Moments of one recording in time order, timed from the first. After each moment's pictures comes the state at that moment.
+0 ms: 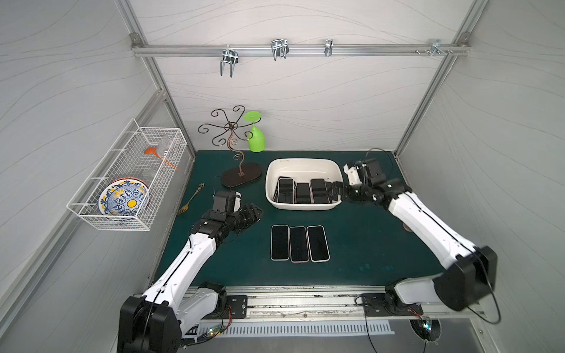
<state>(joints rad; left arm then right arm) -0.21 1.05 0.72 -0.50 0.37 -0.77 0.46 1.49 1.35 -0.75 -0.19 0.38</state>
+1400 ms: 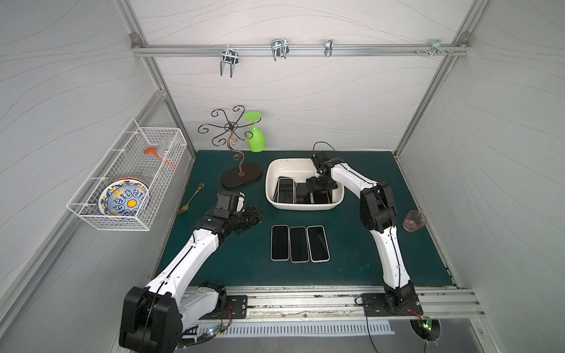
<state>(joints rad) -0.22 1.10 0.73 -0.51 0.36 -0.71 0.49 2.36 2.01 -0.89 0.06 0.21</state>
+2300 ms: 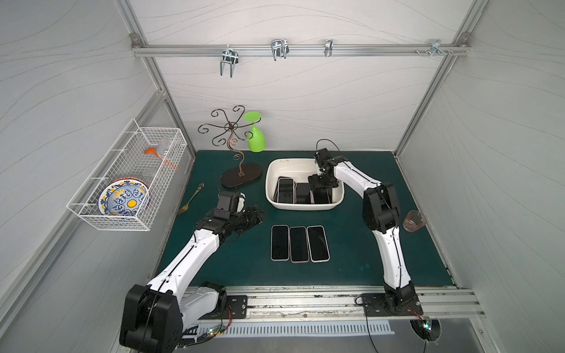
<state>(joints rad) -0.23 1.11 0.71 -0.48 0.37 -0.71 0.48 2.32 2.02 -0.90 0.02 0.20</state>
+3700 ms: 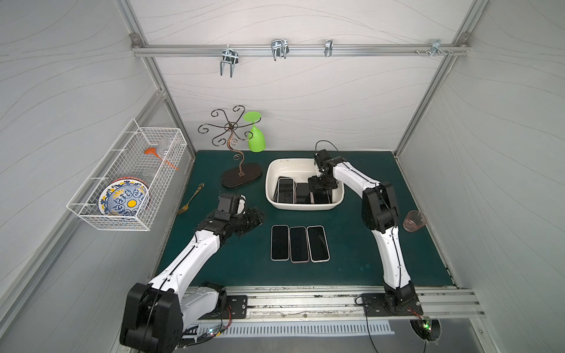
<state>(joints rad) -0.22 1.11 0.68 -0.46 0.38 -0.72 0.48 2.34 2.01 -0.91 0.01 0.21</state>
